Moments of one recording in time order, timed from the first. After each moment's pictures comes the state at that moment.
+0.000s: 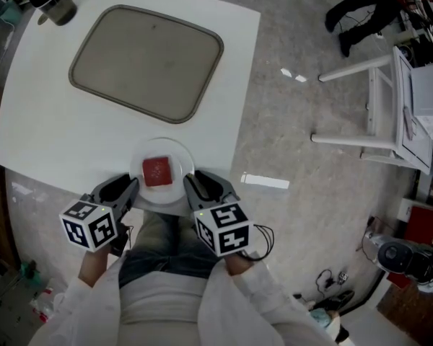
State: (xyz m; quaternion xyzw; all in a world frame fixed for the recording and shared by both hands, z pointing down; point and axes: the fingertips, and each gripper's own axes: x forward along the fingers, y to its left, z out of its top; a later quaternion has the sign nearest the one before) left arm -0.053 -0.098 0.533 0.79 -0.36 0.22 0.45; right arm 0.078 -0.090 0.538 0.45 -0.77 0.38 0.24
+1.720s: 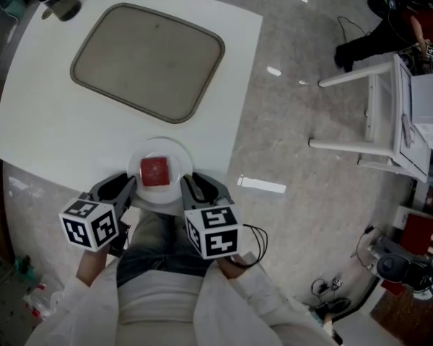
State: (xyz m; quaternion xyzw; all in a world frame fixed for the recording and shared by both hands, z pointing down) left arm -0.052 -0.099 0.530 0.77 -0.39 0.24 0.45; right arm 0.081 -0.089 0.535 0.48 -0.74 0.39 0.27
